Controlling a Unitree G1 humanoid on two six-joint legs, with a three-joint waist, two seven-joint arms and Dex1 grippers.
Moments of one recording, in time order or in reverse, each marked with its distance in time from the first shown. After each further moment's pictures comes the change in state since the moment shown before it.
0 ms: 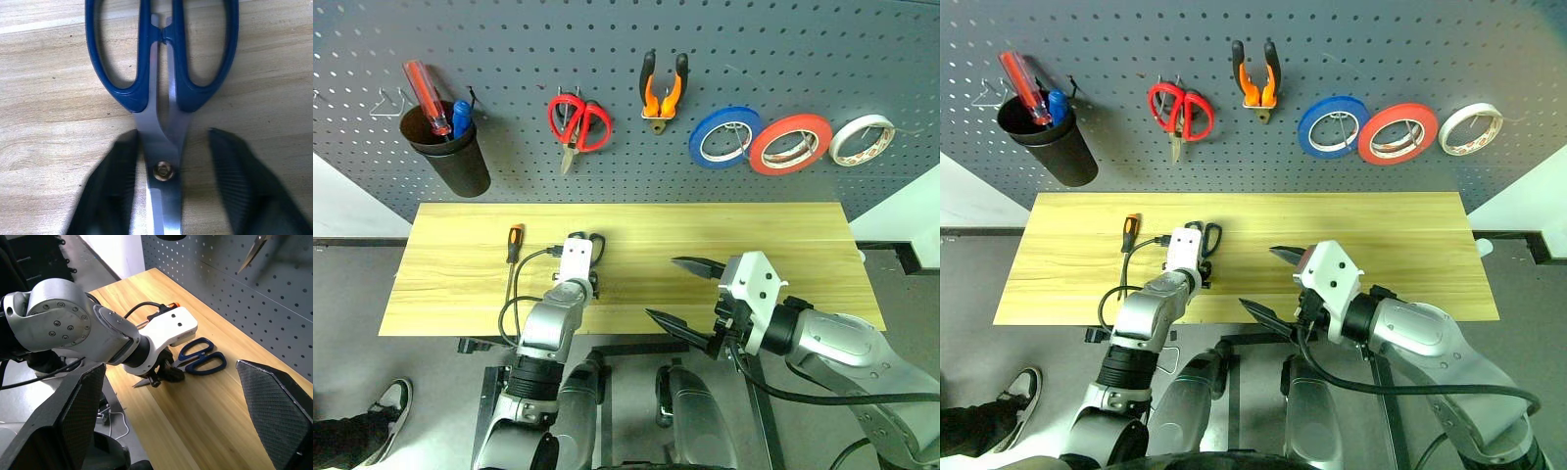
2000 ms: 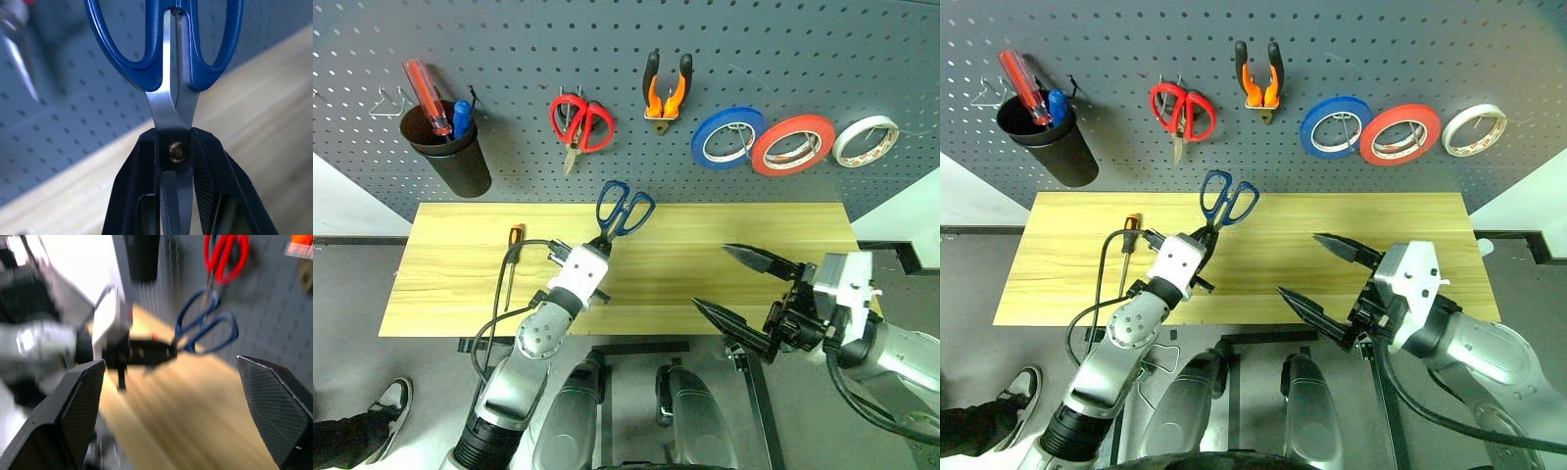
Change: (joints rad) left arm 0.302 0.274 -0.211 -0.341 0.132 -0.811 -0.212; right arm 0.214 0.053 -0.343 -0.016 0.235 -0.253 0.106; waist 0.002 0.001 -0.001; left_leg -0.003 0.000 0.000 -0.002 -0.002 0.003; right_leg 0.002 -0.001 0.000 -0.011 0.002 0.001
